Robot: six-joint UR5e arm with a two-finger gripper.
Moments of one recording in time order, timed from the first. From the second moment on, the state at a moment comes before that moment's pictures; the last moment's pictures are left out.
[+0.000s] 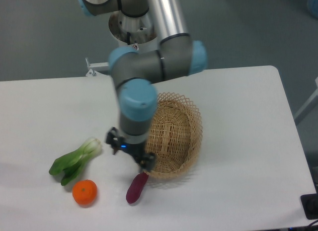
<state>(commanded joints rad) 2.13 -1.98 -1.62 -1.09 1.41 0.80</state>
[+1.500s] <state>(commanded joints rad) 2.01 -2.08 -1.71 -1.03 1.41 0.68</state>
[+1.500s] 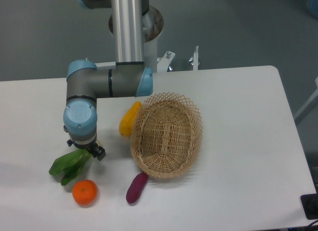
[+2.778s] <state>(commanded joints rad) 2.02 -1.99 -1.66 -1.01 1.41 0.55</state>
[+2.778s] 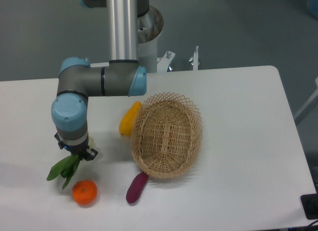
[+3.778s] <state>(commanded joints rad) 2.33 -2.00 -1.48 -1.09 1.51 0.84</state>
